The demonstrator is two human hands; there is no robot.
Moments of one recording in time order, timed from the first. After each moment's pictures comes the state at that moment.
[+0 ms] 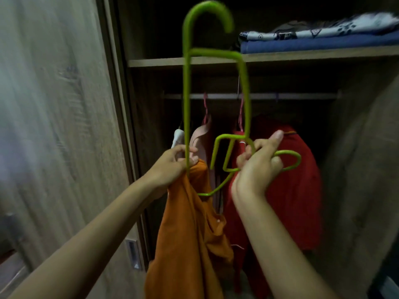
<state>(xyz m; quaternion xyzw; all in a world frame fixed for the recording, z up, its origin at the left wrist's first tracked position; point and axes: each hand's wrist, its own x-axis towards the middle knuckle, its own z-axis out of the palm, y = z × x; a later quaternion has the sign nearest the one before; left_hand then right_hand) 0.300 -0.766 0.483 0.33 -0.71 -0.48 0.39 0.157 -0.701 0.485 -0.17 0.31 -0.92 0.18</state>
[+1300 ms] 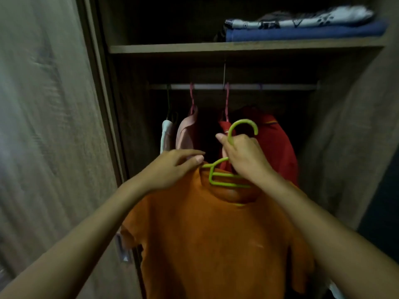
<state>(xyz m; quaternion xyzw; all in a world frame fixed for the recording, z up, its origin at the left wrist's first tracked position) 0.295 -0.758 0.471 0.26 -0.92 -0.18 0.25 0.098 -0.697 0.477 -0.62 0.66 -0.41 -0.09</state>
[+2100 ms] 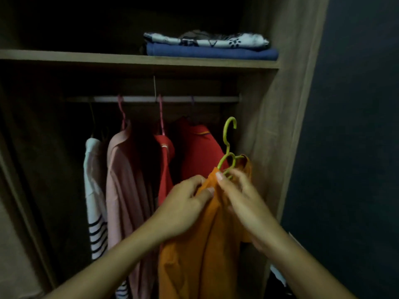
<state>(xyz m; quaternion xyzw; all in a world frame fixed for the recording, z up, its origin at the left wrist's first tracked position) 0.175 -0.679 0.452 0.15 -0.87 -0.37 0.29 0.072 -0.566 0.450 -0.38 0.64 -0.63 0.23</state>
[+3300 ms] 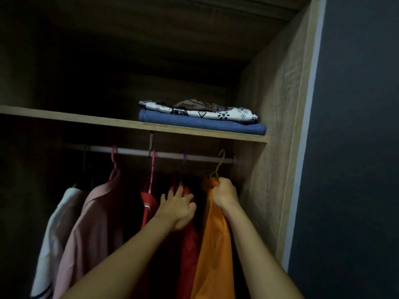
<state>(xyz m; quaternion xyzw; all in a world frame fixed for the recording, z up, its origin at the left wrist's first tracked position) 0.022 -0.799 0.494 0.34 -0.92 -0.02 0.20 -0.083 -0.709 0.542 -0.37 0.79 -0.48 0.02</state>
